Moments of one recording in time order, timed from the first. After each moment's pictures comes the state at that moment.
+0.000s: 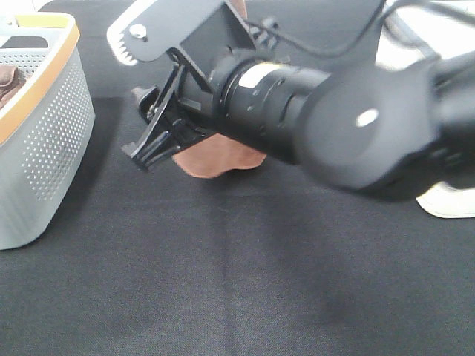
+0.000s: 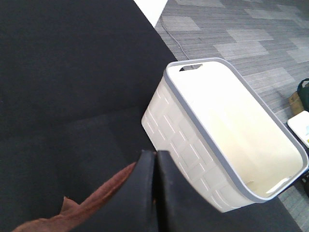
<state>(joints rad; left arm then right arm) -0.52 1.72 -1.96 -0.28 0.77 -0.17 1.01 1.63 -0.88 0.76 -0.59 -1.01</state>
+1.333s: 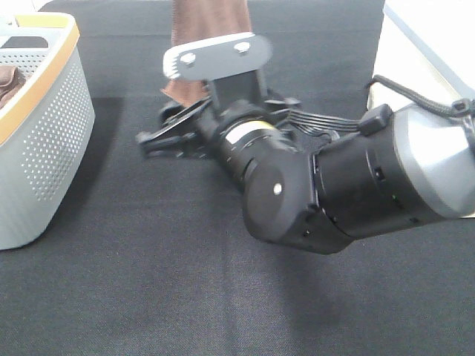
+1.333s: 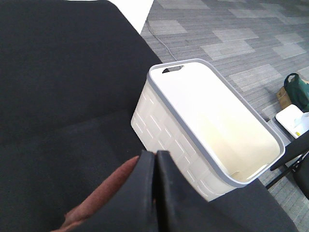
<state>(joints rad) -0.52 1.63 -1.97 -0.31 0.84 -0.11 1.01 1.86 -0.88 0.94 -0.93 -0.63</state>
